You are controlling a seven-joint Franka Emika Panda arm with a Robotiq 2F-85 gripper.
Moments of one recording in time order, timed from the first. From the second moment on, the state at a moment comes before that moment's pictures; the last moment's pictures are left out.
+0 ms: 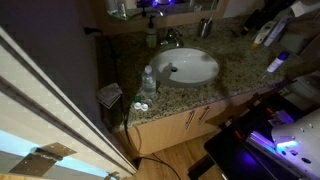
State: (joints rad) arm -0.03 -0.61 -0.06 -2.68 -0.06 2.32 -0.05
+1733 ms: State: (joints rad) arm -0.26 -0.63 -0.13 -2.69 -0.24 2.35 0.07
